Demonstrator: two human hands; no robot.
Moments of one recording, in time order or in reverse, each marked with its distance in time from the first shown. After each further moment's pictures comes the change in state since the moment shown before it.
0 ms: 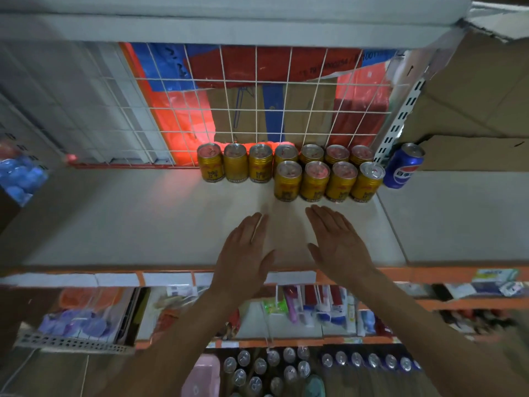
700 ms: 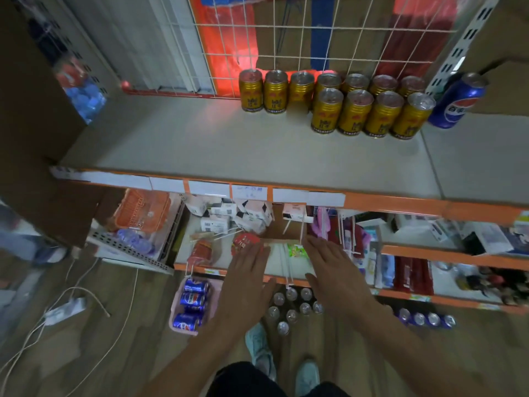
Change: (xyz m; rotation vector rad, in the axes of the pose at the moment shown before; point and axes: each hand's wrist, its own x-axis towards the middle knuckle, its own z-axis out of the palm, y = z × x) left_hand -0.223 0.036 0.025 0.007 -0.148 -0.260; right_hand -0.171 -0.101 0.028 0.150 -0.275 -0.102
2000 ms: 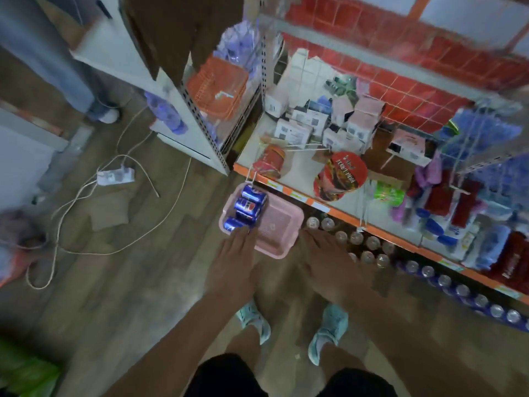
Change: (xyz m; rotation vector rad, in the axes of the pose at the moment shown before) left_hand -0.216 -0.256 0.088 -0.053 -0.191 -0.452; right_hand 0.017 -0.228 0.260 0.050 -0.506 -0.212
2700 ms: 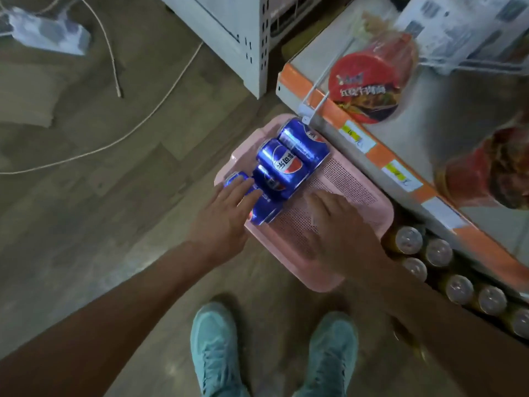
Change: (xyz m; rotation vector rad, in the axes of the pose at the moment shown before) left_hand 0.167 -0.281 0.391 0.059 0.081 -0.011; right_hand 0.305 0.078 0.384 -0.131 0.067 -0.288
